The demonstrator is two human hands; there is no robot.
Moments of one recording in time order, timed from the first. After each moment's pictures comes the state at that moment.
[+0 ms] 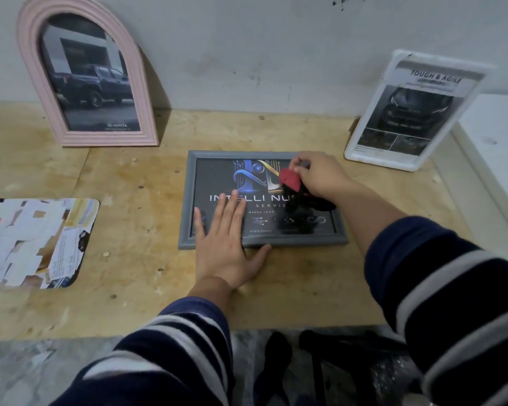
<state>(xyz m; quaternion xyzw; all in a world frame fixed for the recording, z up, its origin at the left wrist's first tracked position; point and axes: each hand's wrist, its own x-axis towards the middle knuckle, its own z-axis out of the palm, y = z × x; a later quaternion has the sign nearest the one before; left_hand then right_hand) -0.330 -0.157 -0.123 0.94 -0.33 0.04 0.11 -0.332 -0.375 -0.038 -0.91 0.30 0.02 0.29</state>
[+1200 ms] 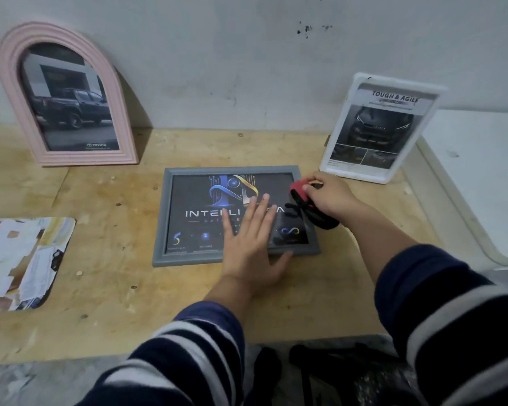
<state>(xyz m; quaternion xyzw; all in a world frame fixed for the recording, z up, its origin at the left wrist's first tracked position) -0.354 -0.230 -0.111 0.90 -0.42 0.03 0.15 -0.378 -0.414 -0.031 -0.84 0.38 0.00 0.39</state>
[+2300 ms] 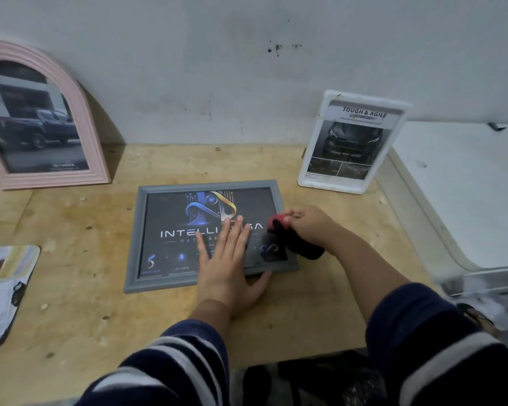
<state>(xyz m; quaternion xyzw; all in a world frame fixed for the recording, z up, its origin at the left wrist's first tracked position) -0.354 -0.231 -0.116 0.91 -0.40 0.01 0.12 -0.395 -0.409 -0.025 -0.86 0.34 0.11 0.36</state>
